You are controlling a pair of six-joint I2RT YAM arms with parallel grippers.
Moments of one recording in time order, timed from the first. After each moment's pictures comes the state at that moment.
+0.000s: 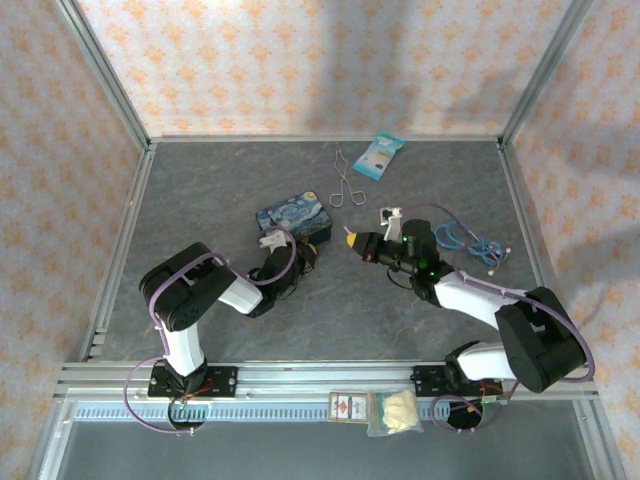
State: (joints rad) left arm -0.68 1.82 0.51 0.85 -0.23 -1.08; right arm 0.47 1.32 0.49 0.48 -0.46 0.77
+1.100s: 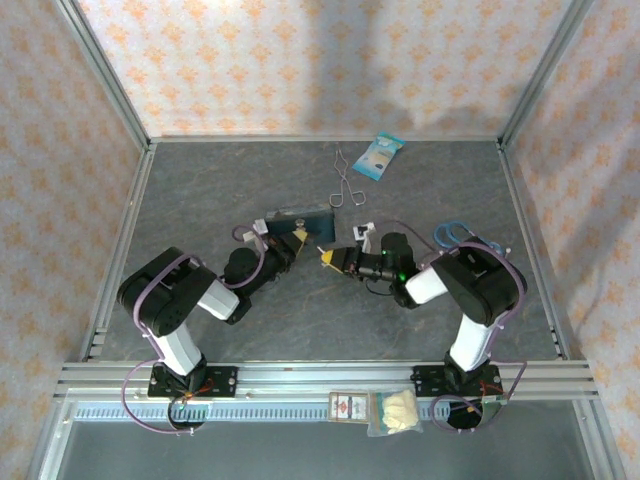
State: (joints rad) left arm -0.51 1.73 0.33 1.35 0.18 -1.39; right arm 0.55 1.78 0.48 1.07 -0.70 1.14
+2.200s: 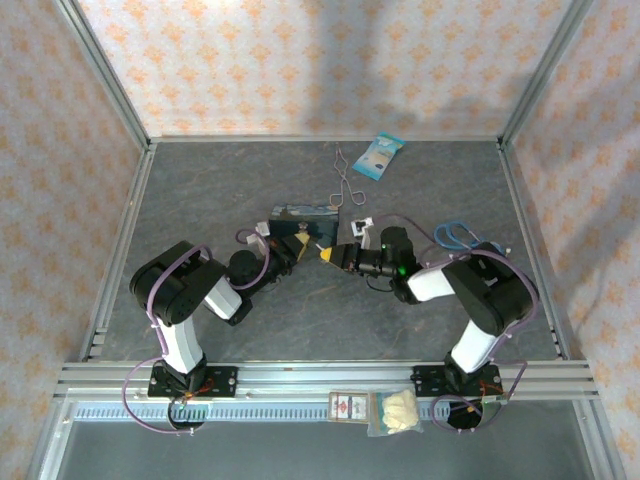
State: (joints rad) left arm -0.51 1.81 0.33 1.45 0.23 -1.45; right arm 0.55 1.69 0.51 0.90 -0.71 1.01
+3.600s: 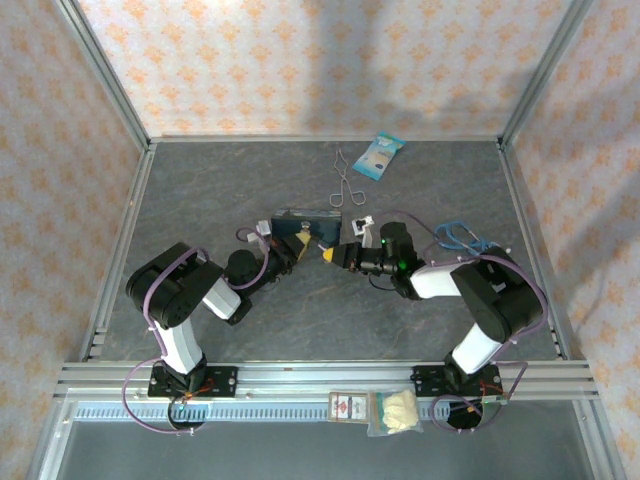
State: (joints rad) left arm -0.51 1.78 0.33 1.45 0.26 -1.42; right arm 0.54 1.64 0.54 0.72 -0.70 0.91
